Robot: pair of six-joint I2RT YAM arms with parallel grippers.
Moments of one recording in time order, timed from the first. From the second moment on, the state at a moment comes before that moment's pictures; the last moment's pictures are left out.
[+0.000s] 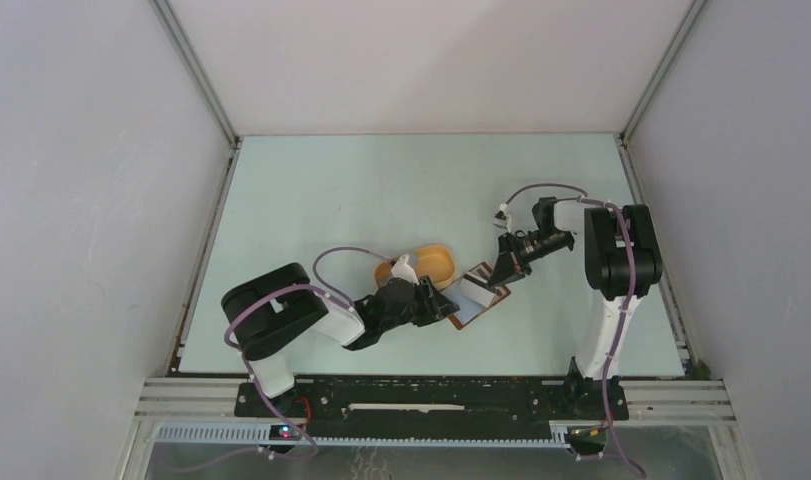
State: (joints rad) left arm -0.99 1.75 0.48 0.80 -0.05 -1.13; right arm 0.08 2.01 1.17 -0.91 -1.02 -0.38
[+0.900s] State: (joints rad) left arm -0.98 1.75 0.48 0.80 -0.04 -1.13; right arm 0.11 2.01 1.12 -0.77 -1.03 -0.26
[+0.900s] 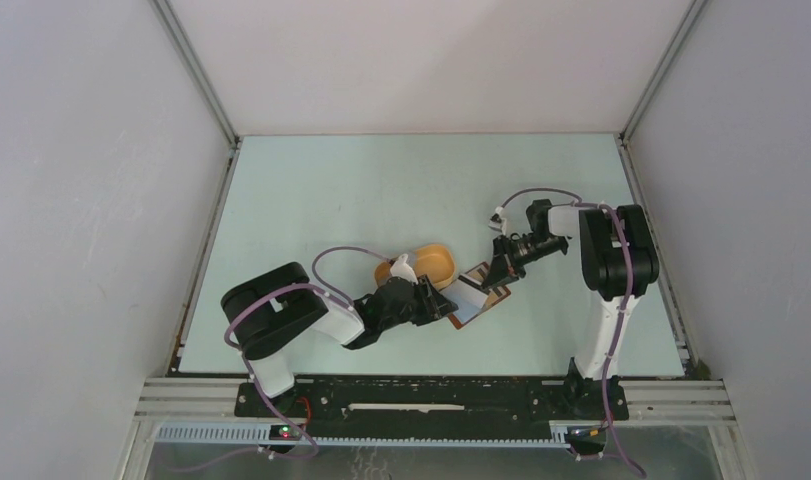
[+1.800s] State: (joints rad) left arm -0.96 1.77 0.48 0.82 -0.01 -1.13; right arm 0.24 1.95 1.12 -0.79 -0.90 -0.28
